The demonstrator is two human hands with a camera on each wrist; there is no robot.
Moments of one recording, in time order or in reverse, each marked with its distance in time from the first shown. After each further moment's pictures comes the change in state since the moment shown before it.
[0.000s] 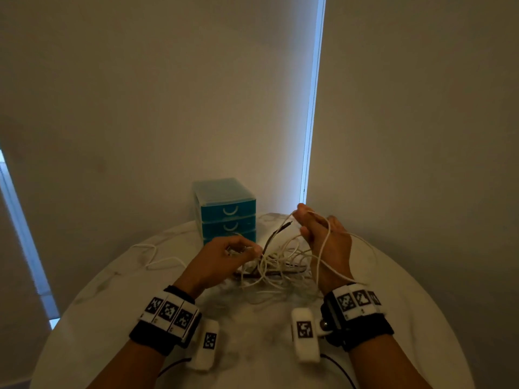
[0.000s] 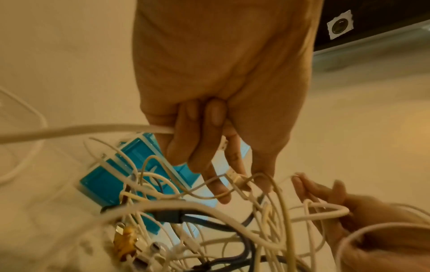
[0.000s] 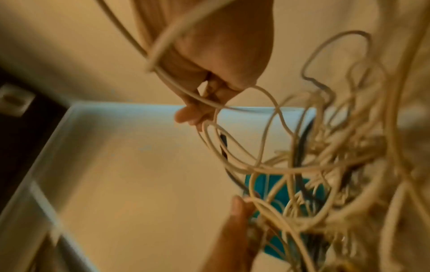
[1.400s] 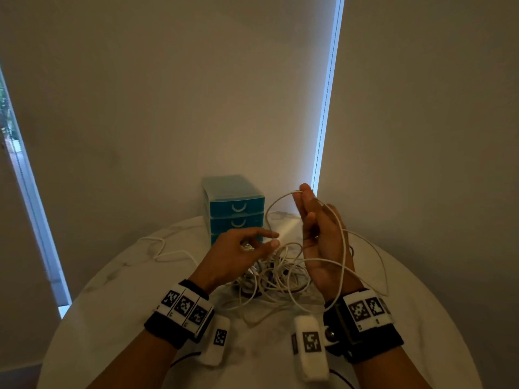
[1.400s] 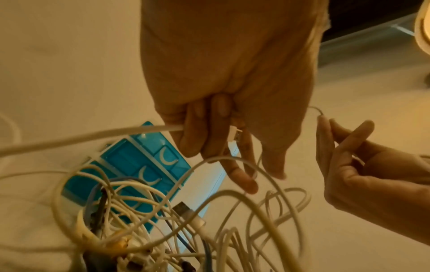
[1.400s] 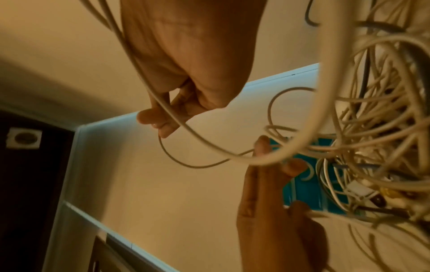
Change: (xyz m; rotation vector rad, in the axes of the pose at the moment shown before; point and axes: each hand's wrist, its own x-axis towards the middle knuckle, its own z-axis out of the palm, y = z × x) left_hand -0.010 0.032 0.006 0.011 0.039 0.054; right_hand -0.025 -0.019 0.034 0.398 -0.265 0.117
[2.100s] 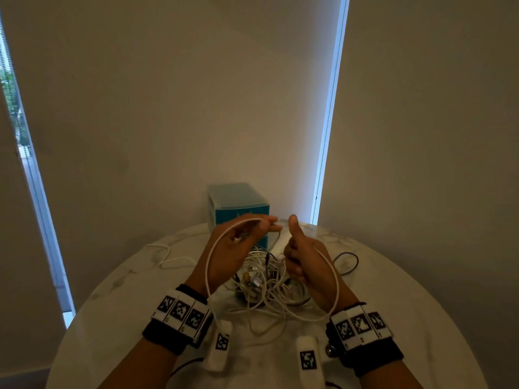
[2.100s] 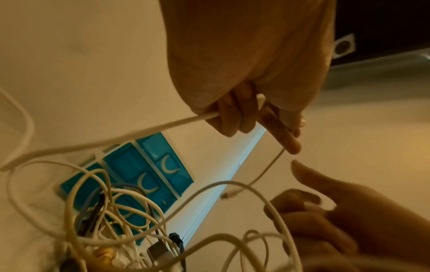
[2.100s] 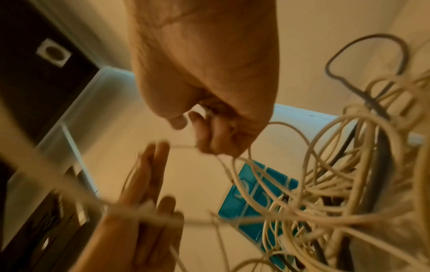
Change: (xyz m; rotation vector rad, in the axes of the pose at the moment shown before) left_hand -0.002 0.020 -0.019 -0.271 0.213 0.255; right_hand 0.005 0.026 -0.018 -0.848 -0.021 0.267
